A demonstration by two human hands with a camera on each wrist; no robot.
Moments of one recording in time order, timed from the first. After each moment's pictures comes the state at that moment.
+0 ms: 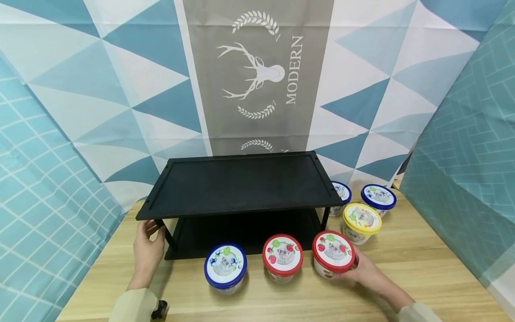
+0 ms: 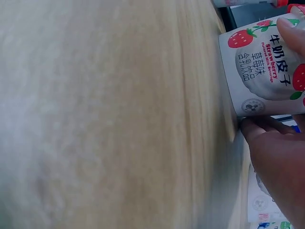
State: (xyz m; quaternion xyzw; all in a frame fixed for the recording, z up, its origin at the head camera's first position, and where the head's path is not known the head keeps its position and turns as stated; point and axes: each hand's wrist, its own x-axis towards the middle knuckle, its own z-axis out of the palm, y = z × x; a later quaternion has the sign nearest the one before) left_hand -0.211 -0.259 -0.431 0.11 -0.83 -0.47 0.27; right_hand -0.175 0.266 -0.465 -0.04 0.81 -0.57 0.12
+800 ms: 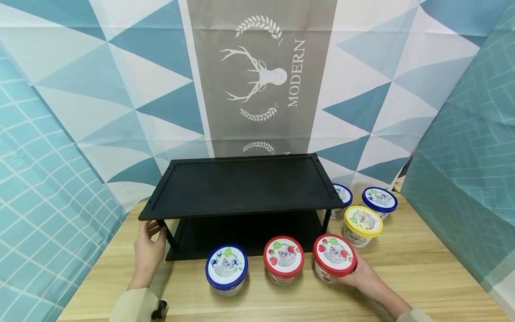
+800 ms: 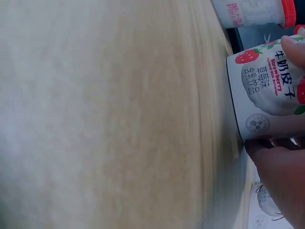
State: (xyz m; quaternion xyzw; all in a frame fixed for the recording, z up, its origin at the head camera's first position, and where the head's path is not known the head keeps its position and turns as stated) left_hand -0.211 -0.263 -0.432 0.09 -0.84 -0.46 0.28; right_hand -0.166 0.249 -0.463 -0.01 0.83 -0.55 0.06
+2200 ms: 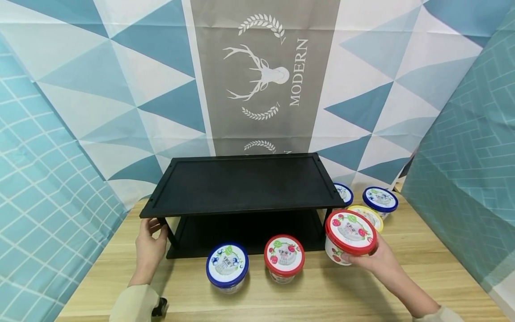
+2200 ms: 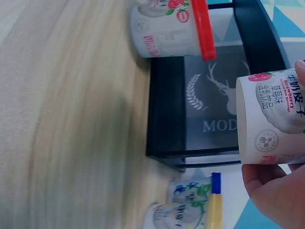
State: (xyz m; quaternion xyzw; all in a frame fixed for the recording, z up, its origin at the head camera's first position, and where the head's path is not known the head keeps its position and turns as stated) left_hand -0.212 -0.265 -0.434 0.08 -0.84 -0.46 0.28; right_hand -0.153 0.249 -0.382 0.03 0.86 -0.51 0.01
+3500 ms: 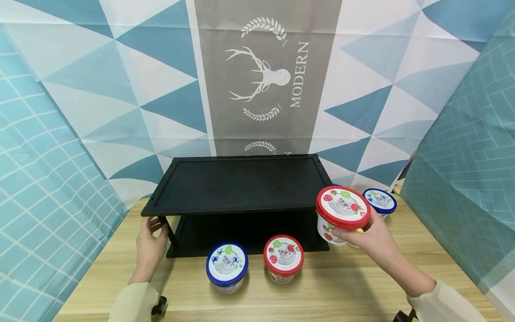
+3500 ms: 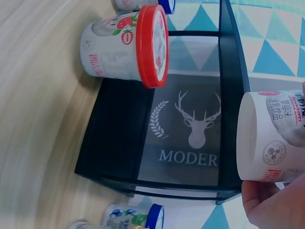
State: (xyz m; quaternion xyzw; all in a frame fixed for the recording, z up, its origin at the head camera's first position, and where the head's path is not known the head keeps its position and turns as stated) left_hand -0.212 -0.265 -0.434 0.08 -0.84 -0.45 0.29; right_hand -0.158 0.223 -0.324 -0.01 0.85 -0.52 -0.03
